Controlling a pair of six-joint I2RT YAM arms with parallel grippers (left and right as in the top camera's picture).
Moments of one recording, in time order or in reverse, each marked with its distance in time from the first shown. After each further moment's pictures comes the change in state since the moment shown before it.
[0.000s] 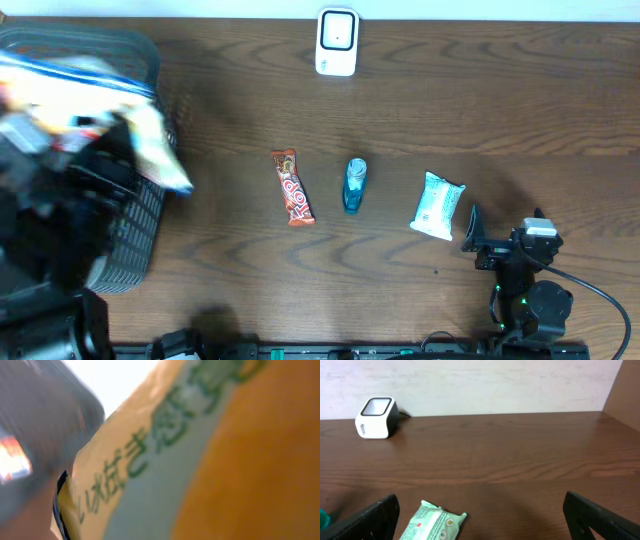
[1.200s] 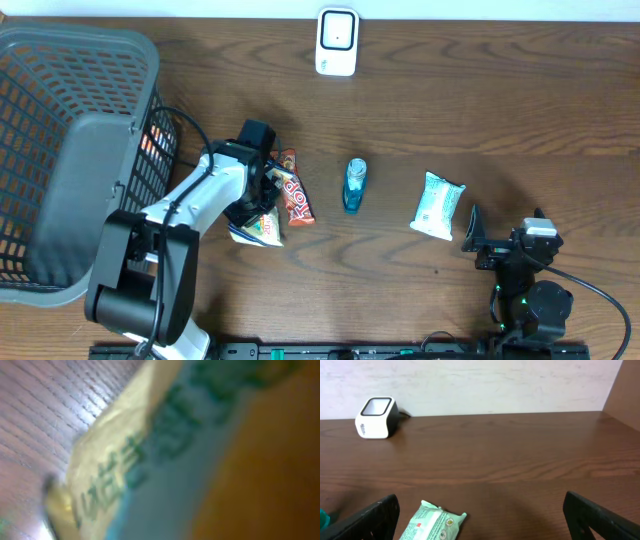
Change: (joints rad) left arm -0.581 0.949 -0.277 -0.036 -0.426 -0.309; right arm 0.000 0.000 0.000 0.000 0.000 0.000
